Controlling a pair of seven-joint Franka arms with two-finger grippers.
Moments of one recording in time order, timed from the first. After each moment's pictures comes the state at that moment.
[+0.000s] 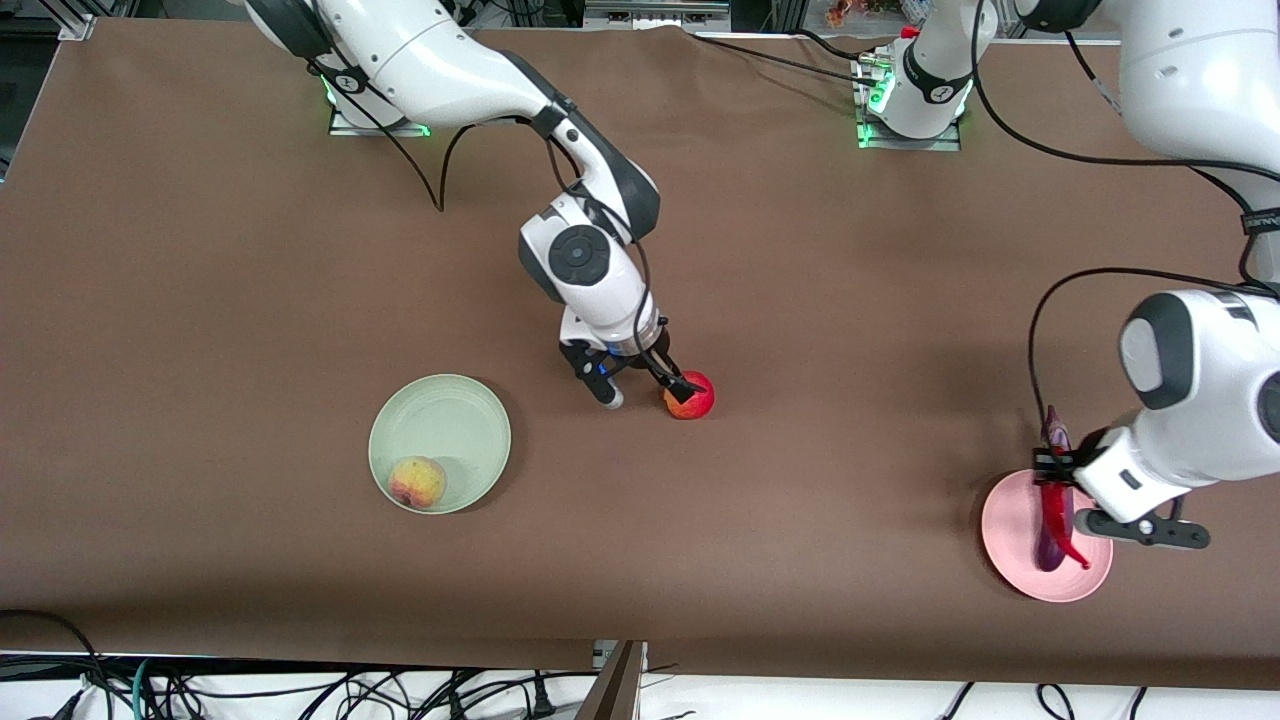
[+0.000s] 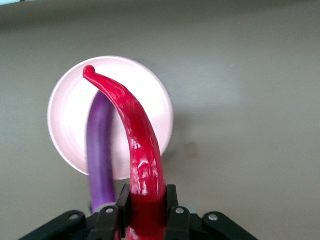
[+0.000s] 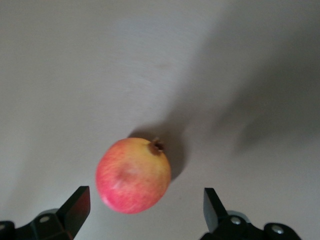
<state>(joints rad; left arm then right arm) -0.01 0.71 0.13 -1.28 -0.07 2.01 0.24 0.68 0.87 0.09 -1.29 0.08 2.42 1.67</state>
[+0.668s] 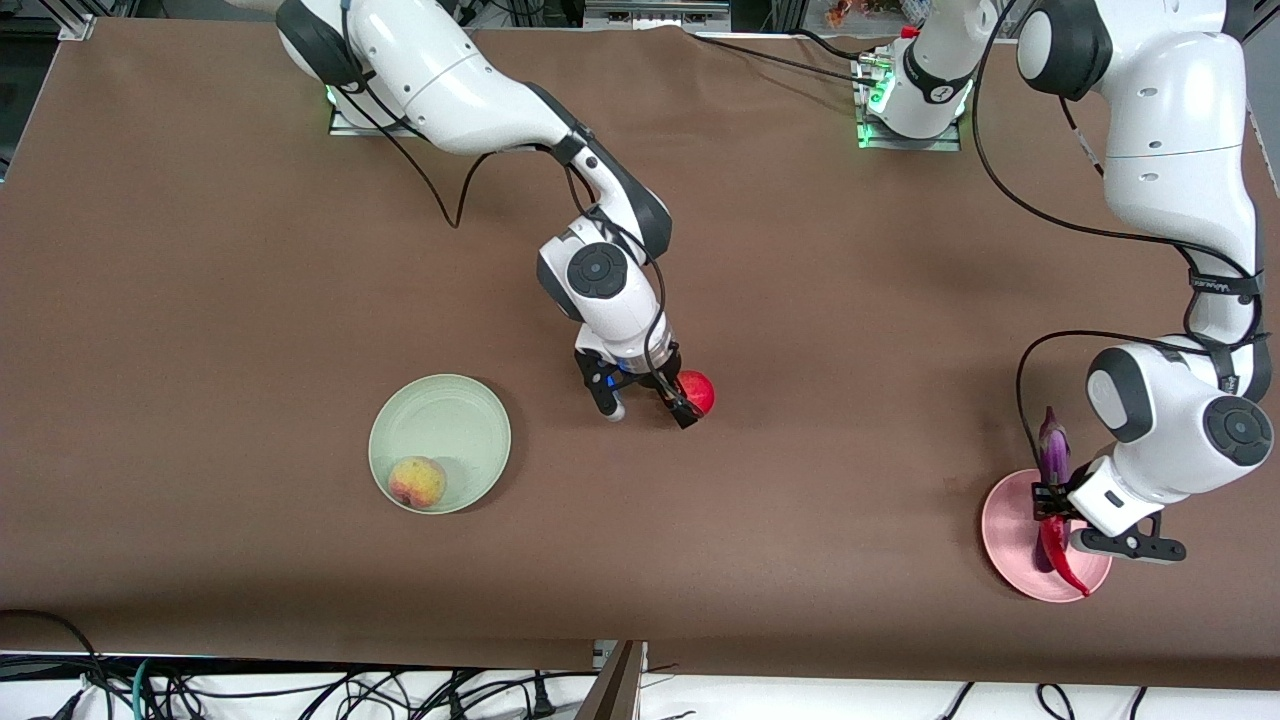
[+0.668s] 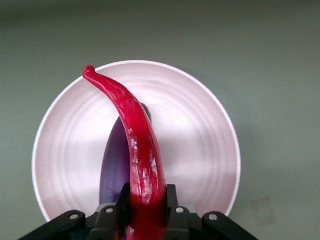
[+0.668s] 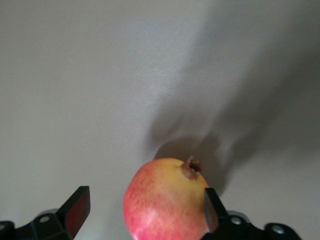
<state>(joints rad) 0.04 0.88 0.12 -1.33 -0.14 2.35 0.32 0.72 1.03 0.04 -1.13 0.07 2.51 1.77</state>
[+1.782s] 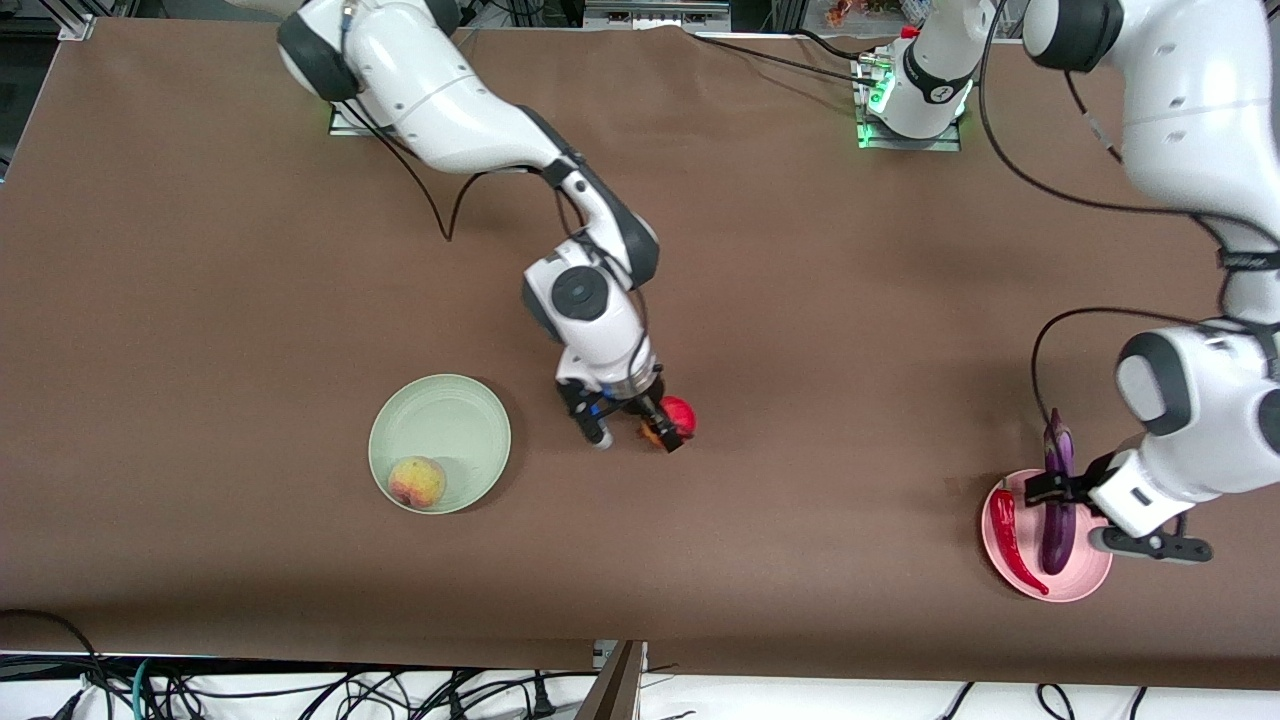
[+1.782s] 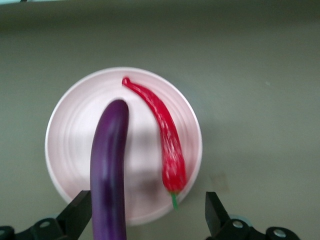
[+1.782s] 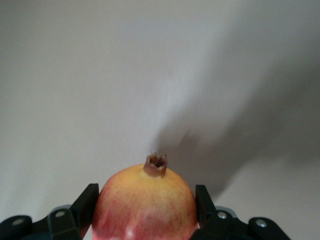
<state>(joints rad) 0.04 0.75 0.12 -1.28 -0.16 2.08 0.26 0.62 1.02 0.05 -1.05 0.06 2.39 1.53</state>
